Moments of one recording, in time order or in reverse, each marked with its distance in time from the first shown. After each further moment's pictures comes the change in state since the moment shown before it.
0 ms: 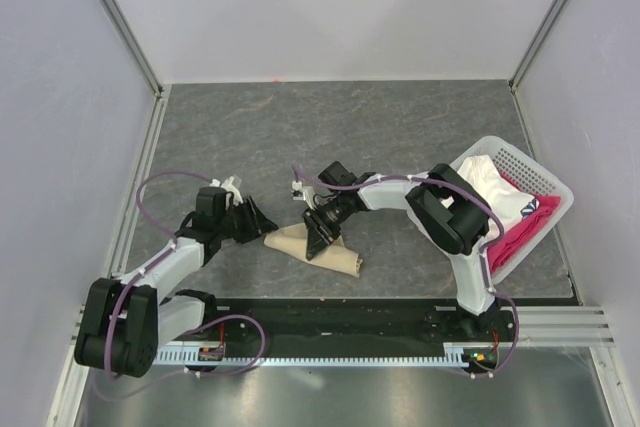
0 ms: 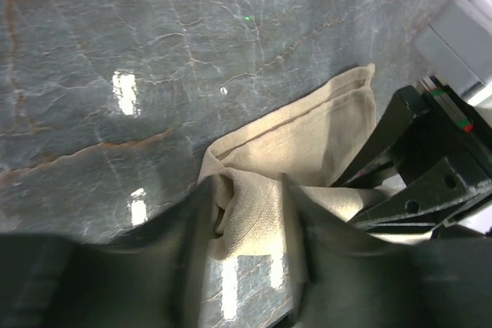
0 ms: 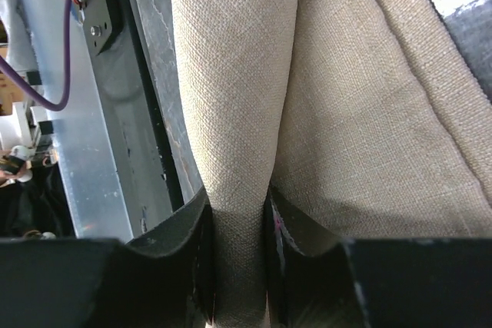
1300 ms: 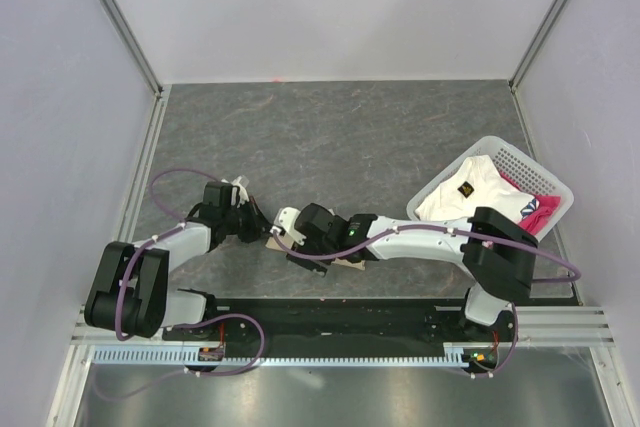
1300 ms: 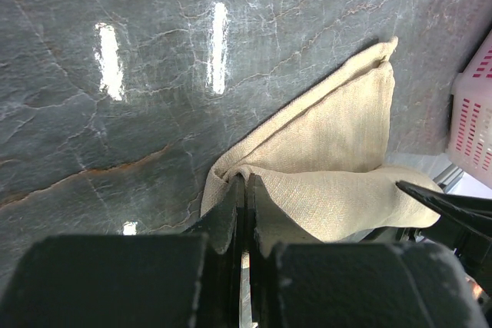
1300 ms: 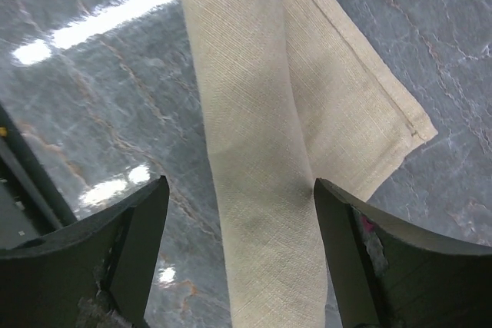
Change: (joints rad) left arm 0.001 0.210 0.060 0.028 0.080 -0.003; right arm 0.378 -0.387 -0.150 -0.014 1.012 -0.116
